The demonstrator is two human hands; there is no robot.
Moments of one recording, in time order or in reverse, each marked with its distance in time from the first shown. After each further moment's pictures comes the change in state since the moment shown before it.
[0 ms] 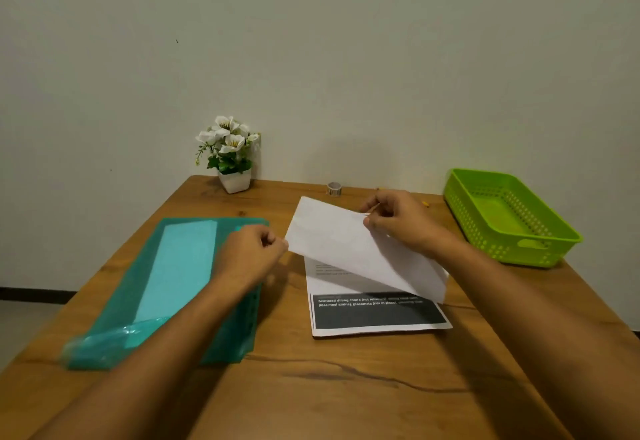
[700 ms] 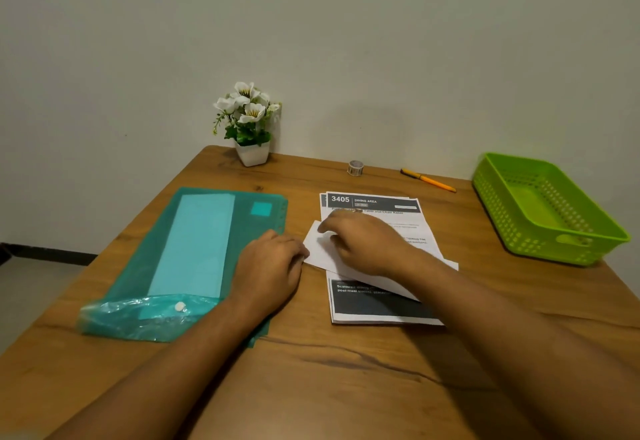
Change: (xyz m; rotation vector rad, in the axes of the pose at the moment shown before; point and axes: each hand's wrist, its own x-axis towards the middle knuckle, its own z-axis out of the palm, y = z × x) left_hand -0.017 -0.054 0.033 0.352 0.119 0.487; right_hand 0.000 -0.029 0.098 -0.589 -0.278 -0.341
